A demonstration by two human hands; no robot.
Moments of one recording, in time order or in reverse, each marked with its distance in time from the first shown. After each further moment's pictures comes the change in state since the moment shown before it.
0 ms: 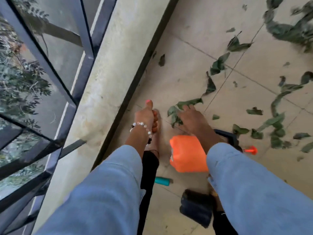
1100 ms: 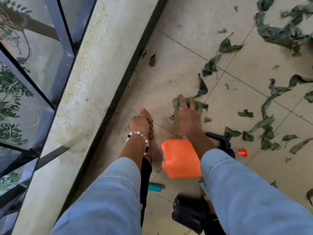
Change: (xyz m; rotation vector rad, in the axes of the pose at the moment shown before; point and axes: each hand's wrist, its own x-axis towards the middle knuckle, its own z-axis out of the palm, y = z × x) left_hand 0.035 -0.028 0.019 -0.079 0.084 -0.038; right_hand -0.002 0.002 -0.003 -0.020 0.164 0.222
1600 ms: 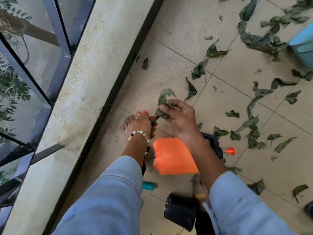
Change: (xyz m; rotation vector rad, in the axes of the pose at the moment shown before) left_hand -0.004 -0.020 0.019 0.044 0.004 0.076; right_hand -0.047 -0.016 -0.064 2.135 0.022 0.290
